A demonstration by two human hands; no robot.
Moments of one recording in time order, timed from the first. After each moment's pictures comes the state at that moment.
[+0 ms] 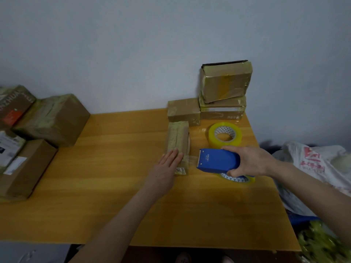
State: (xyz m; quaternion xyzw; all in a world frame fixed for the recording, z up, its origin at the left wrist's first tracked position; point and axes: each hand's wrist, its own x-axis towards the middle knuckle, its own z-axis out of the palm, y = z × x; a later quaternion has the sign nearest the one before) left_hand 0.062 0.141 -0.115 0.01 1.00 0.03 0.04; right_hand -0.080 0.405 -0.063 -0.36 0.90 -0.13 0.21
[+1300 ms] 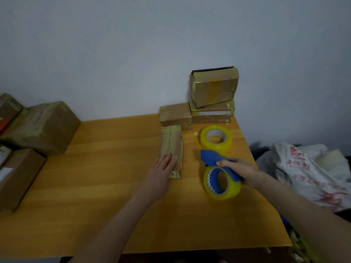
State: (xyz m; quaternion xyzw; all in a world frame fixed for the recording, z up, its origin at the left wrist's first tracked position) left_hand 0.064 0.141 -0.113 0.03 1.00 0.05 0.02; right_hand -0.060 0.406 -0.108 0.06 0.78 -0.51 0.37
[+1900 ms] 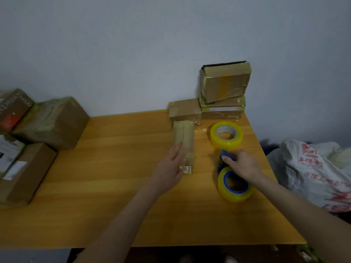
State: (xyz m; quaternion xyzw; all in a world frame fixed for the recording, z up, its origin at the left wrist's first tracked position) left_hand 0.063 0.136 -0.094 0.07 0.97 0.21 -0.06; right_hand -0.044 0.376 -0.105 -0.11 0.94 -0.28 0.15
